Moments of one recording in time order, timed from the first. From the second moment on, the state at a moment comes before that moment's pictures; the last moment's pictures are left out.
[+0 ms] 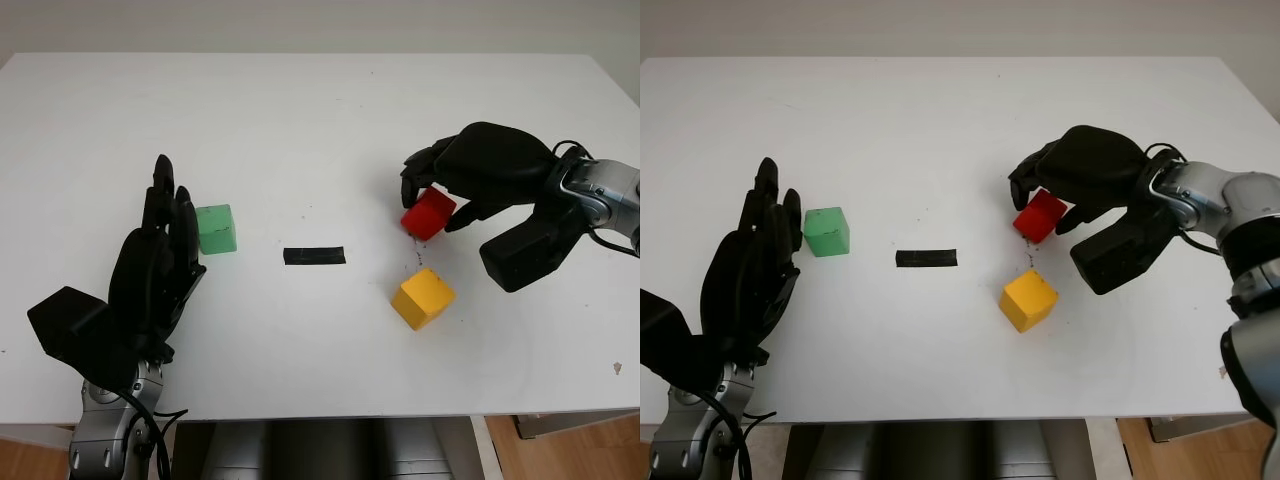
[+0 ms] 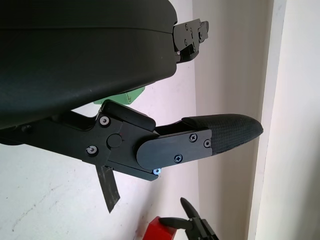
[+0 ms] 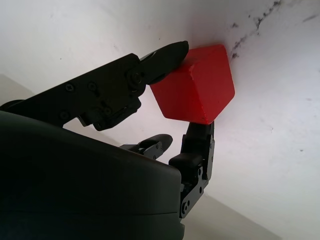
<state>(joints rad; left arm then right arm) -0.01 0.16 0.16 -0.28 -0.21 0.11 -0.13 -1.12 -0.83 0.58 1.03 -0.99 -0.87 -0.18</state>
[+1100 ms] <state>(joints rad) -0.01 0.15 0.15 -0.28 -0.19 0.10 -0.10 -1.23 -0.61 0.59 0.91 -0.96 -0.97 -0.10</state>
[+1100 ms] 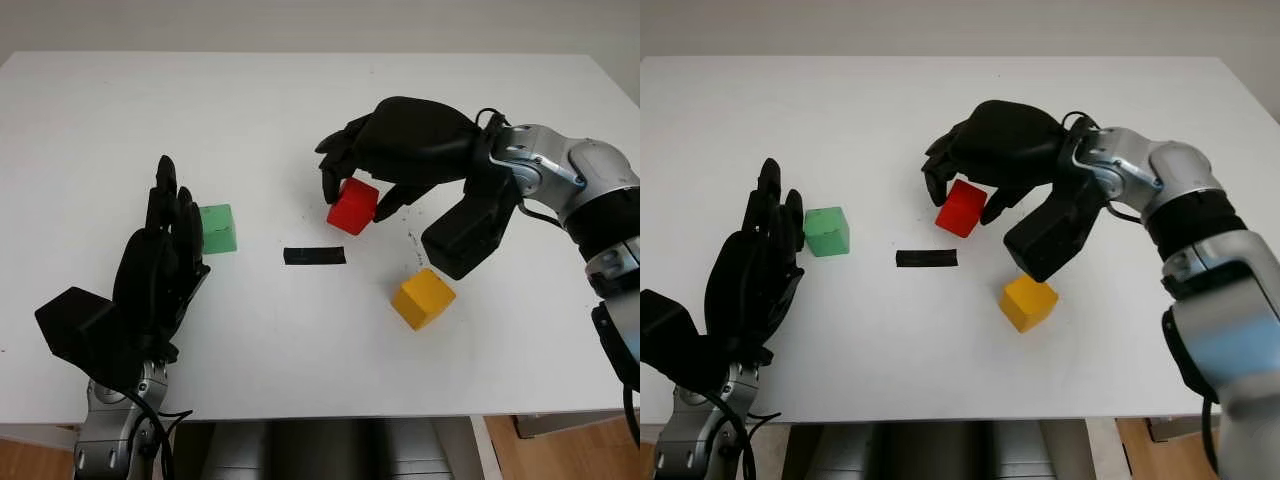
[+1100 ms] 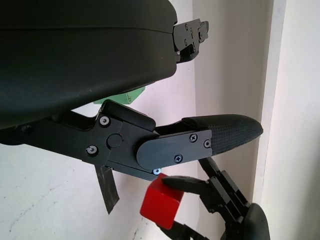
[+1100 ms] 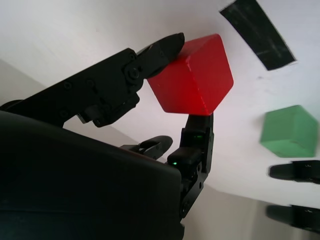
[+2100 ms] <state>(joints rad) 0.03 0.11 0.13 -0.32 -0.16 0.09 -0.06 -1.41 -0.54 0.88 1.06 -1.27 -1.03 -0.63</state>
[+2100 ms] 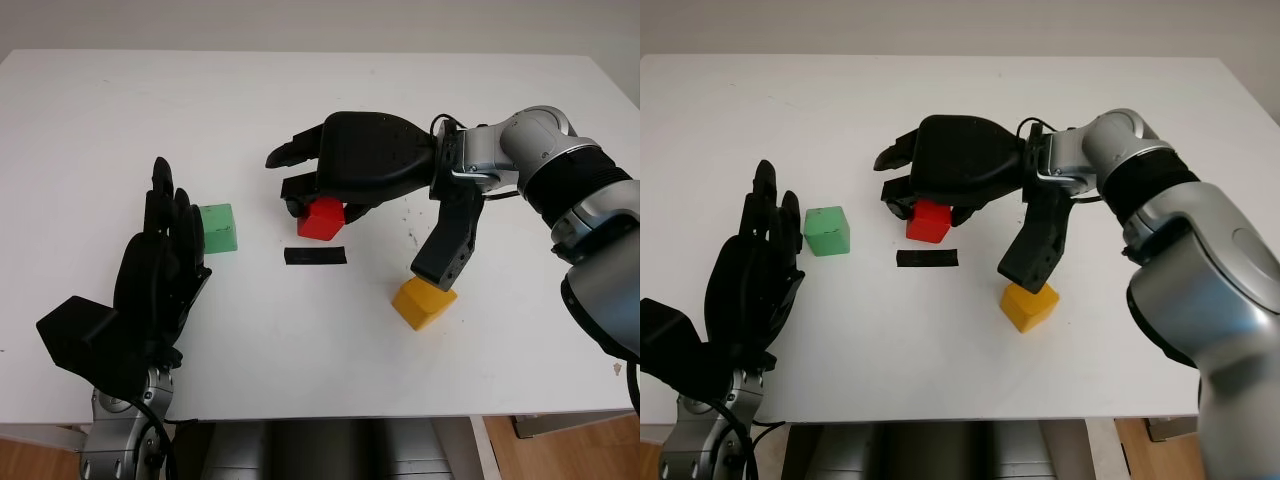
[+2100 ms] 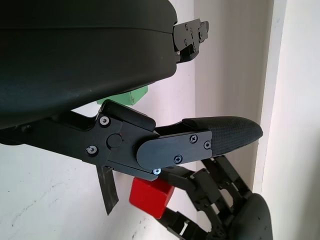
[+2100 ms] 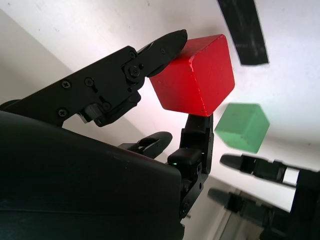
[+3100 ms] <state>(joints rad) 0.03 0.08 0.12 -0.32 -0.15 0.07 -0.05 -1.40 -0.50 0.89 1.10 -1.18 -1.06 -0.48</state>
